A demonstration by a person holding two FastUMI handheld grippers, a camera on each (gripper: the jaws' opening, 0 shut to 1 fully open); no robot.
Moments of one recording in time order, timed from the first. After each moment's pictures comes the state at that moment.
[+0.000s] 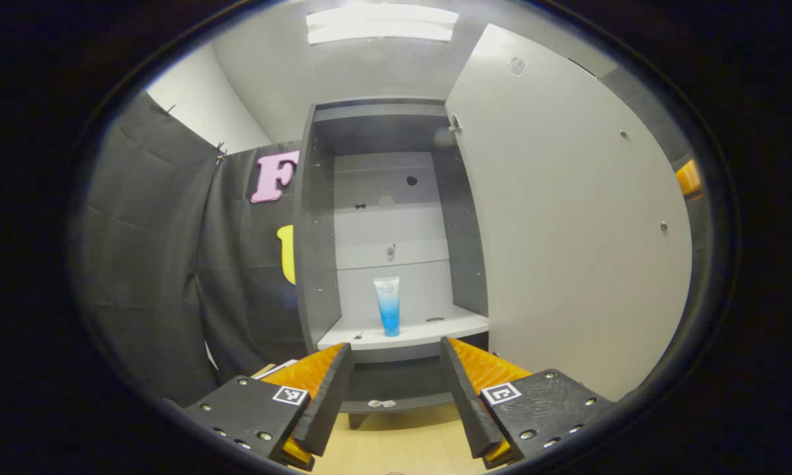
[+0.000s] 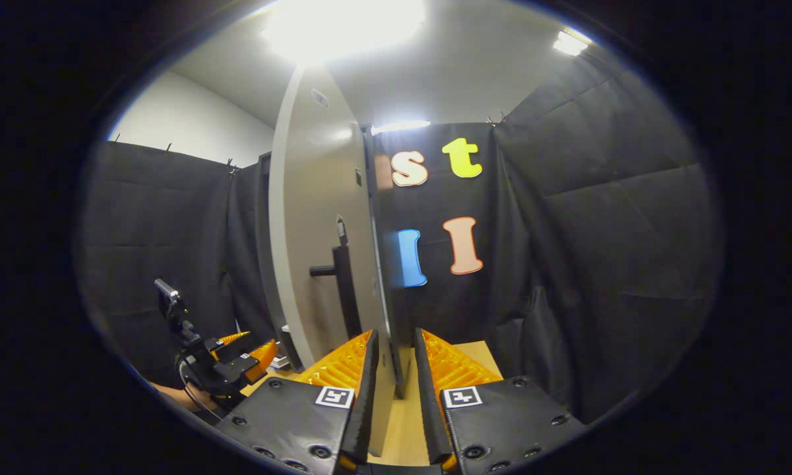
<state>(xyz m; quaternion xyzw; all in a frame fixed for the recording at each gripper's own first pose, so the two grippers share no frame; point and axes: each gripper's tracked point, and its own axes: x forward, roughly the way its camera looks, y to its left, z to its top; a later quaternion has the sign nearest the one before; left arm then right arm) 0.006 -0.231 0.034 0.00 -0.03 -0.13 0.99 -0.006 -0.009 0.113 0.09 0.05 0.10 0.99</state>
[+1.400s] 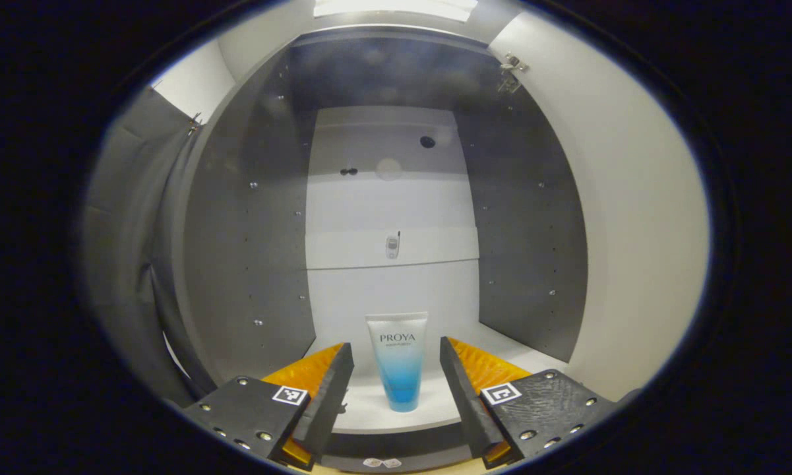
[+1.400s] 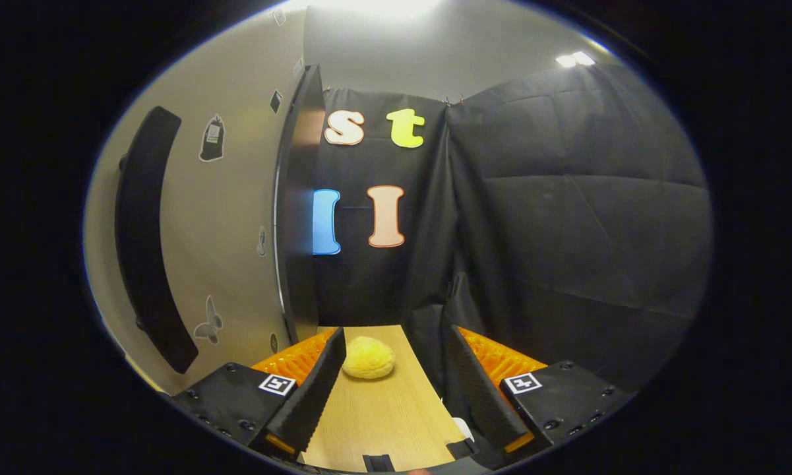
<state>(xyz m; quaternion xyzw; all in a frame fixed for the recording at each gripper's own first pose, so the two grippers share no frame) 0.270 -0.262 0.024 -0.01 0.01 -0.15 0.99 0.089 -0.062 0.034 0.01 0.12 -0.07 0.99</state>
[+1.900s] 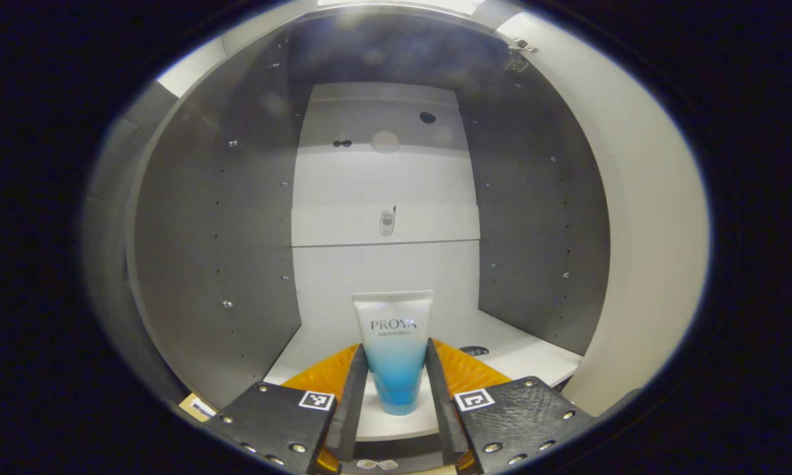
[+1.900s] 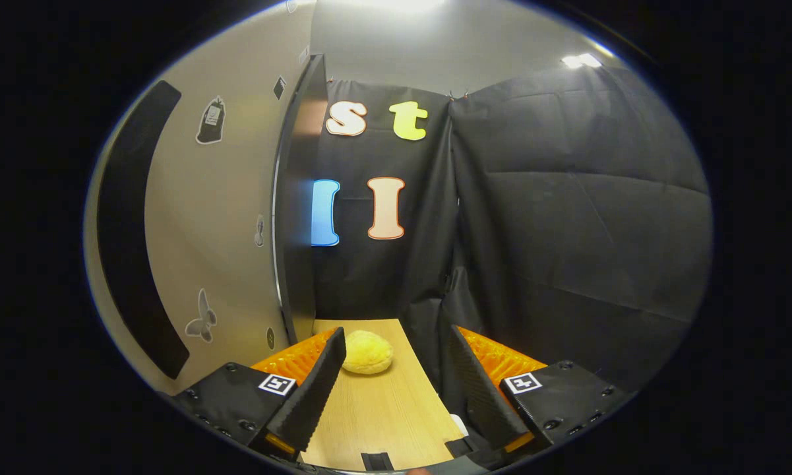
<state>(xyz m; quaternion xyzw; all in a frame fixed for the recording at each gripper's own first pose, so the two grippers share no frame) 0.287 -0.272 0.000 -0.02 0.04 -0.17 0.98 0.091 -0.057 0.029 0.00 0.14 -0.07 0.99</state>
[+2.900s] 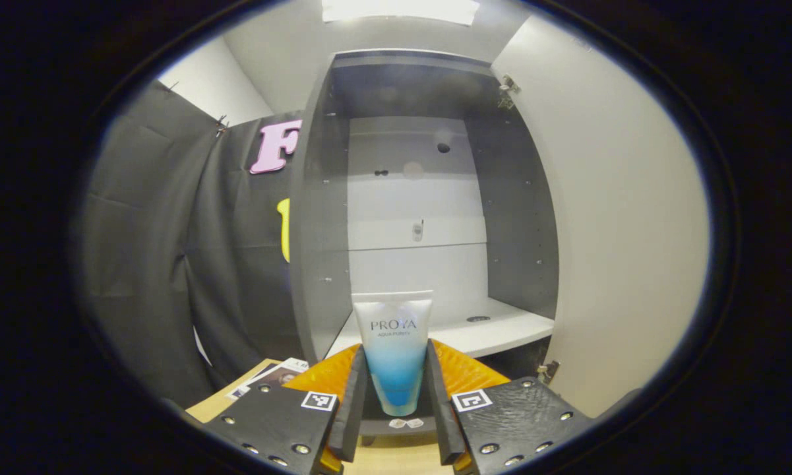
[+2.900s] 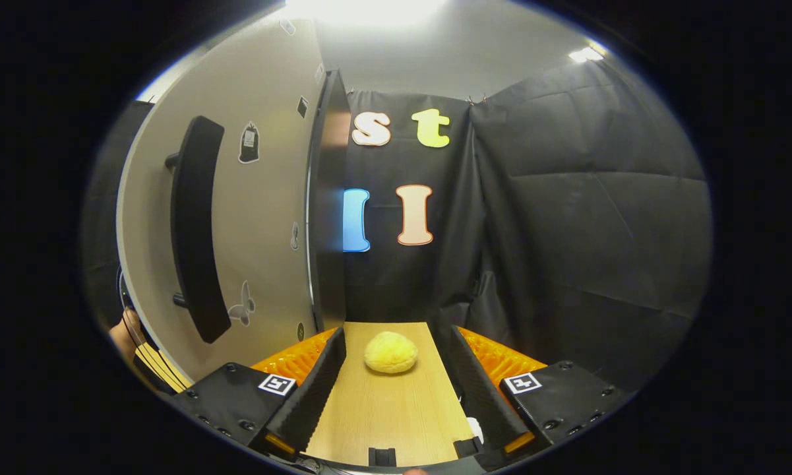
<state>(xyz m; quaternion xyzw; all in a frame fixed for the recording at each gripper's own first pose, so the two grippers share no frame) 0.142 -0.184 -0.007 -0.01 0.01 -0.11 0.99 0.064 -0.051 0.035 0.02 0.12 0.01 0.99</state>
